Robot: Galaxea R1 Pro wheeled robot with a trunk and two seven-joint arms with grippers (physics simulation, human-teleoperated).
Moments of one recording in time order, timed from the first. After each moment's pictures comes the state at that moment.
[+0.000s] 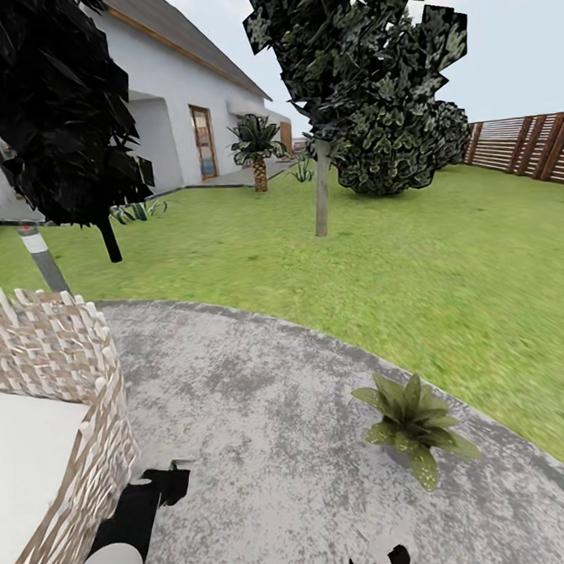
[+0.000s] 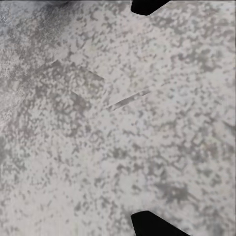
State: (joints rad) left arm -0.58 -0.11 0.74 -0.64 -0.85 0.23 -0.28; right arm -0.42 0.09 -0.13 -0.05 0.52 -0.40 -0.12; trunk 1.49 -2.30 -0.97
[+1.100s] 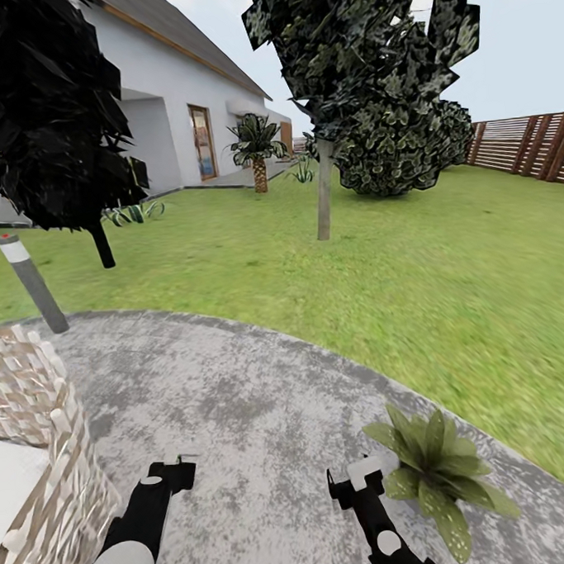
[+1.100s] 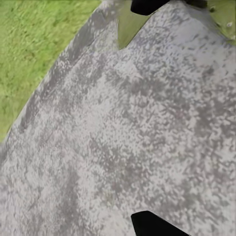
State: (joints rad) left arm -0.58 -0.15 0.74 -0.64 -0.85 0.16 -0.19; right arm -0.43 0.17 -0.13 -0.41 0.52 -0.39 -0.12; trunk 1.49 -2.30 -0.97
